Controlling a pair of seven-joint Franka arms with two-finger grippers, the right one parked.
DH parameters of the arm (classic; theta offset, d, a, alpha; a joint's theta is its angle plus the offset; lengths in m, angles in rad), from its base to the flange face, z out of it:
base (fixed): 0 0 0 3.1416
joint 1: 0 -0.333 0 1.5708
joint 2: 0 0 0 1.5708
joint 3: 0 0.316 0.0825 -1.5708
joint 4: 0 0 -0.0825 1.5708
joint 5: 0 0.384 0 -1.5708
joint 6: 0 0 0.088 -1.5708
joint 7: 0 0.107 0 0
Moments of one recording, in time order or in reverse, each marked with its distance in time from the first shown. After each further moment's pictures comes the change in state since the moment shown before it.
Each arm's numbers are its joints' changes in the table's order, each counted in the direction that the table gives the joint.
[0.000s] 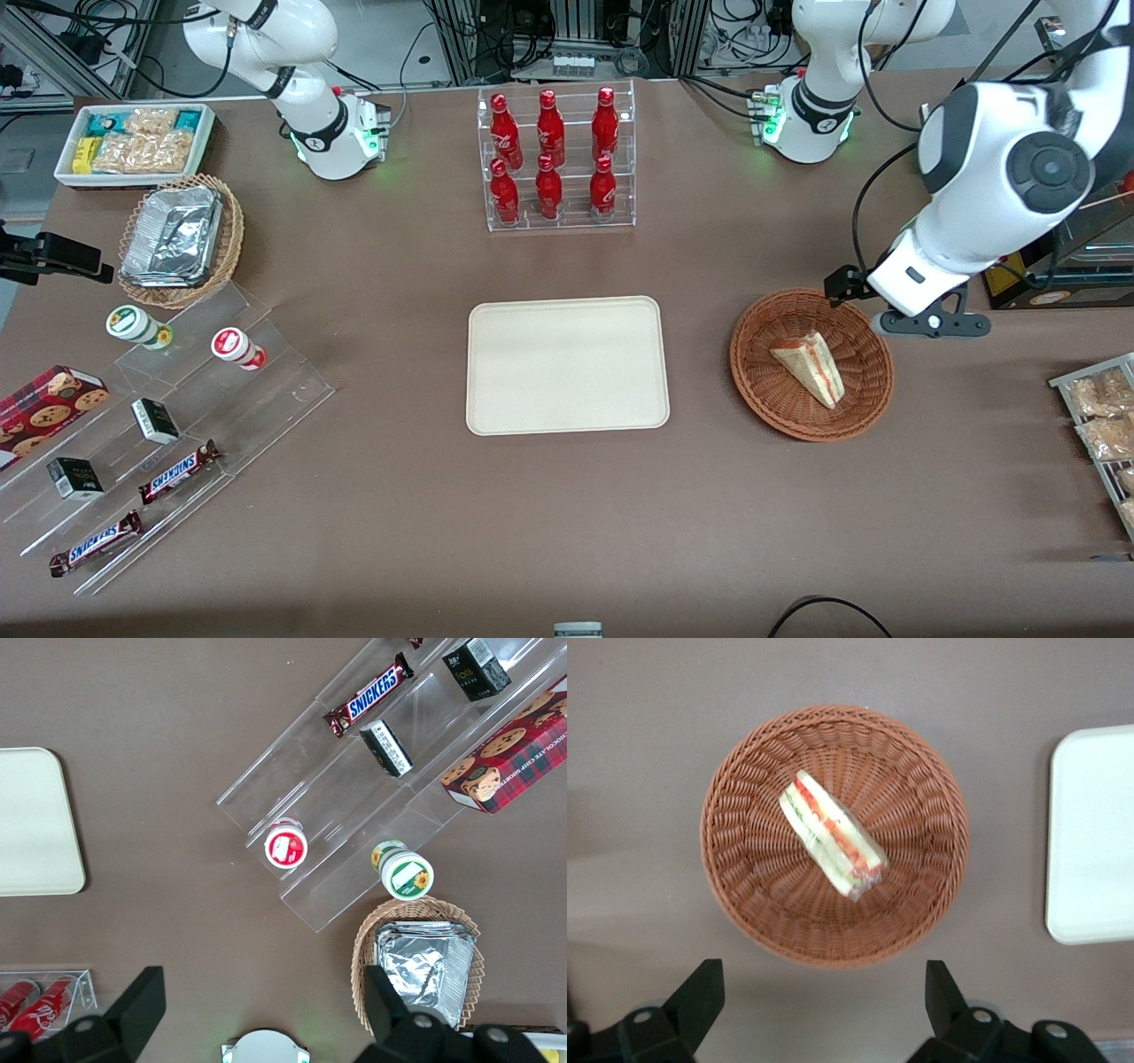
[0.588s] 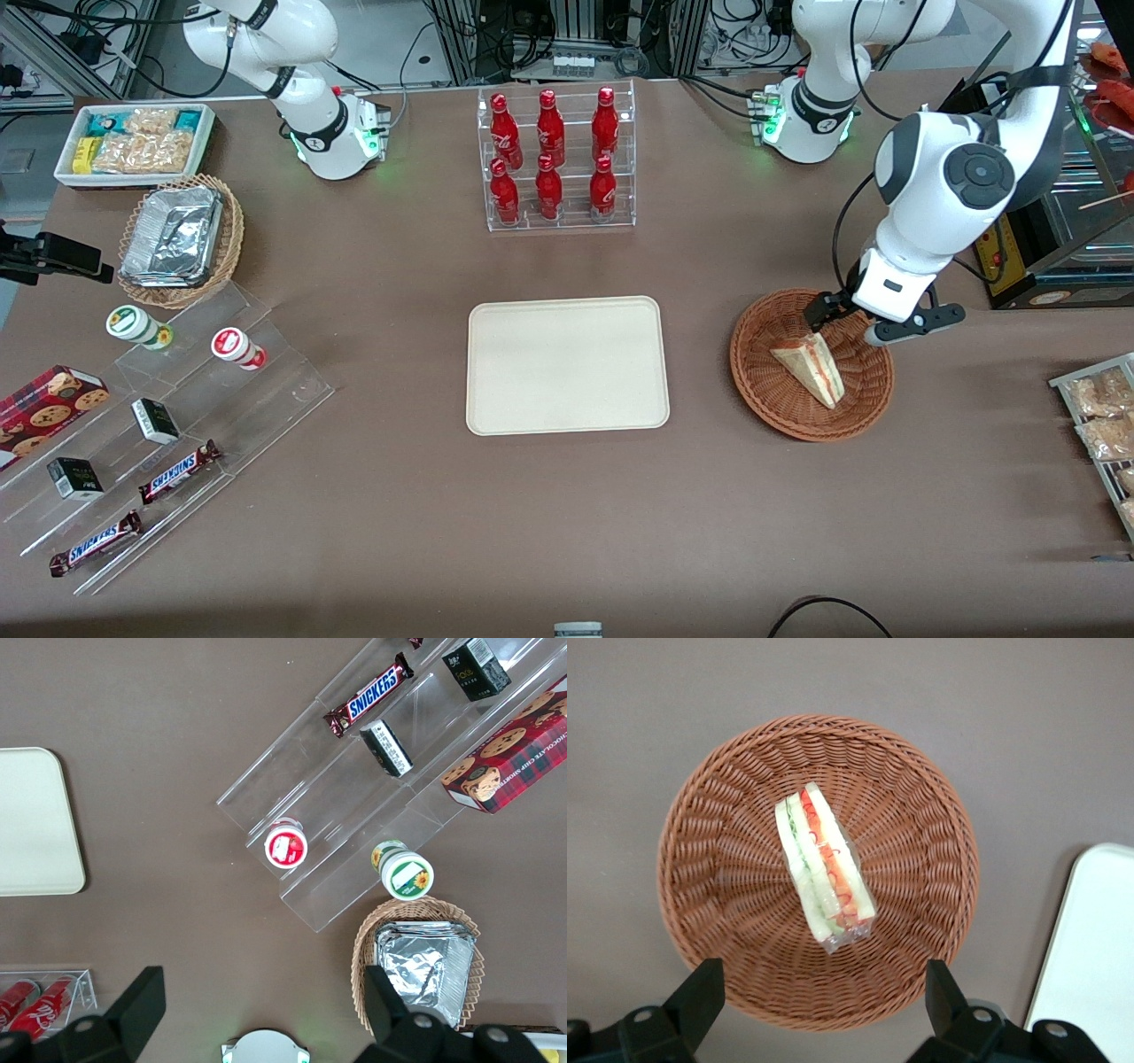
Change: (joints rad) arm 0.007 -0.028 -0.013 0.236 0.000 -0.348 -0.373
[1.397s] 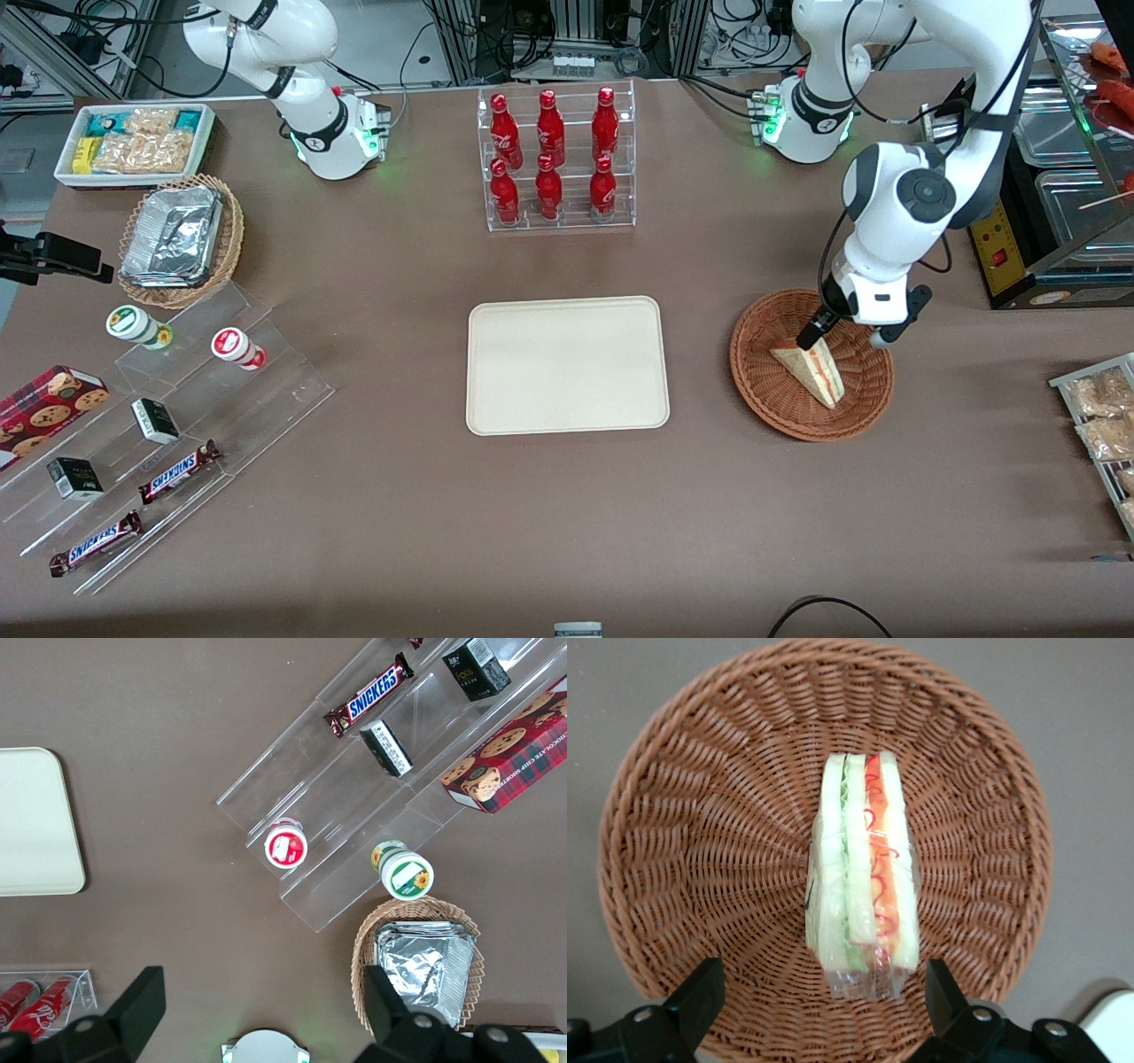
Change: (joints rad) arm 0.000 0.108 0.001 0.149 0.000 -0.270 -0.454
